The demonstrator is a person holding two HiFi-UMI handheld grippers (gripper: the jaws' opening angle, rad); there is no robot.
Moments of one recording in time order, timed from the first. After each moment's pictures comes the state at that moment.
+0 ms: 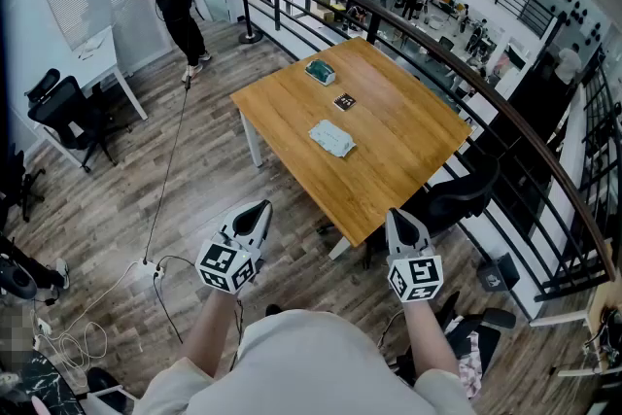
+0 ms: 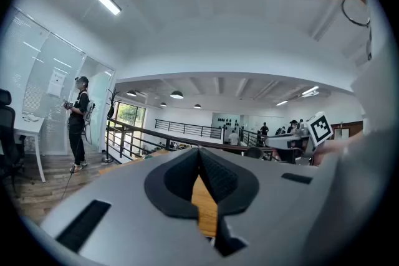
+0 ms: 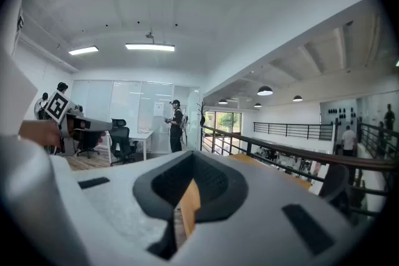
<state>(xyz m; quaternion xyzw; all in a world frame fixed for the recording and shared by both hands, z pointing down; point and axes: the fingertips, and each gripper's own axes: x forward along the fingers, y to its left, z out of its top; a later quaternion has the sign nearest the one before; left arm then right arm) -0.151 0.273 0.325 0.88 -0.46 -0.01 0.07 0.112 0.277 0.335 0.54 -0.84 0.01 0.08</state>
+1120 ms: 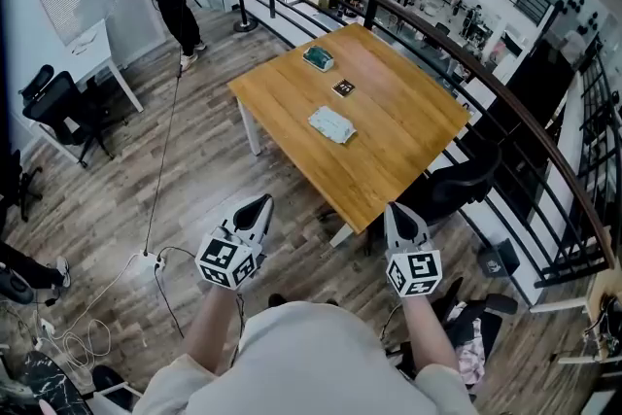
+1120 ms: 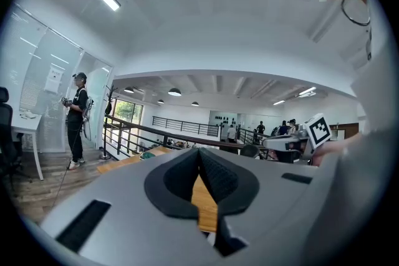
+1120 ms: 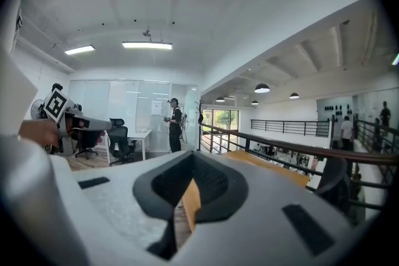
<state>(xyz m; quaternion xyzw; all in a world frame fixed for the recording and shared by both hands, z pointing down) -0.158 0.281 0.330 0.89 -0.45 0.00 0.08 0.098 0.289 0.344 0.55 -0.83 0.02 0.08</state>
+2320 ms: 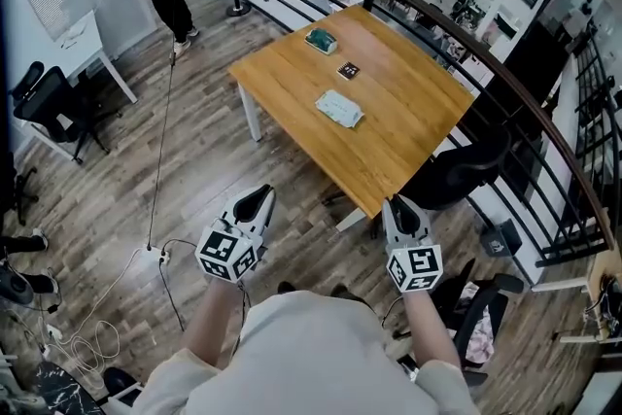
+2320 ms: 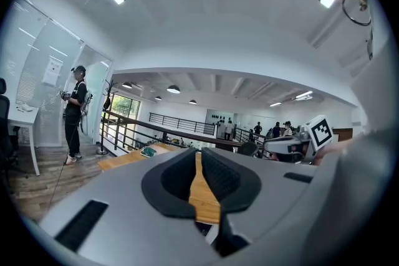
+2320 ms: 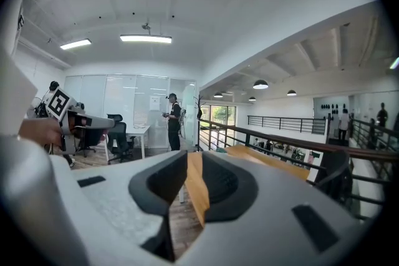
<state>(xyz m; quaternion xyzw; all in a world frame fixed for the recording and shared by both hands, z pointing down) -0.216 0.271 0.351 0.90 -0.43 0.00 0.09 0.036 0.296 0.365 0.57 -0.82 0.04 0.10</state>
